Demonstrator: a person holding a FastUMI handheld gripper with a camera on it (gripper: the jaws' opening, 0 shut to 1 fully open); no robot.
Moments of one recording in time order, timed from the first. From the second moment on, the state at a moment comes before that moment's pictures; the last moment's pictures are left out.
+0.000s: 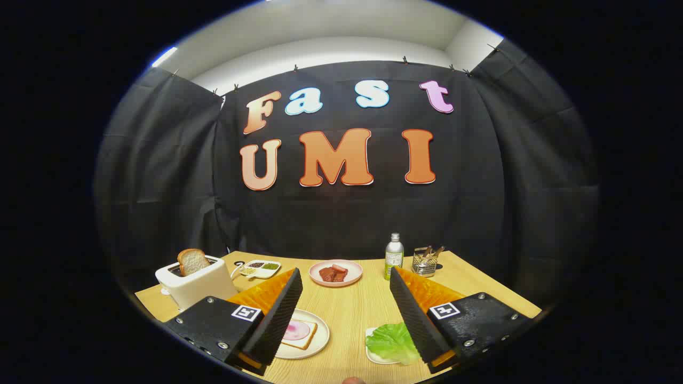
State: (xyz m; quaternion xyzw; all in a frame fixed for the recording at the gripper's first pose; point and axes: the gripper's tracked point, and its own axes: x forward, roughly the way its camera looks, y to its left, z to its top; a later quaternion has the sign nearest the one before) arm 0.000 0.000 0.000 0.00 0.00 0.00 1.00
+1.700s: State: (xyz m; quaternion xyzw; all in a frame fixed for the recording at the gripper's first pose) arm 0.050 -0.084 -0.144 0.01 0.16 -0.06 0.99
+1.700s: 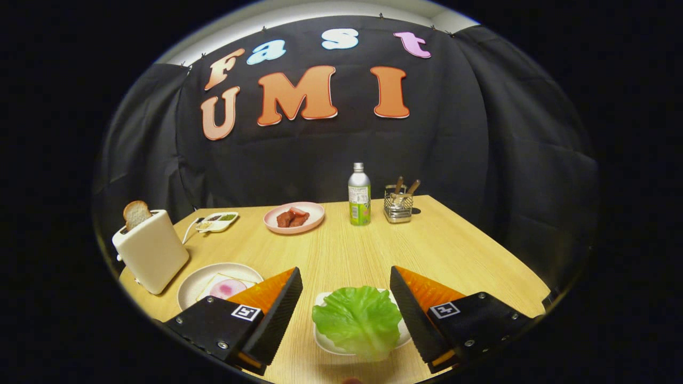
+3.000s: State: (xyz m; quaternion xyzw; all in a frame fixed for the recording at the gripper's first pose) arm 0.044 -0.091 -0.236 -0.01 0.31 -0.07 0.95
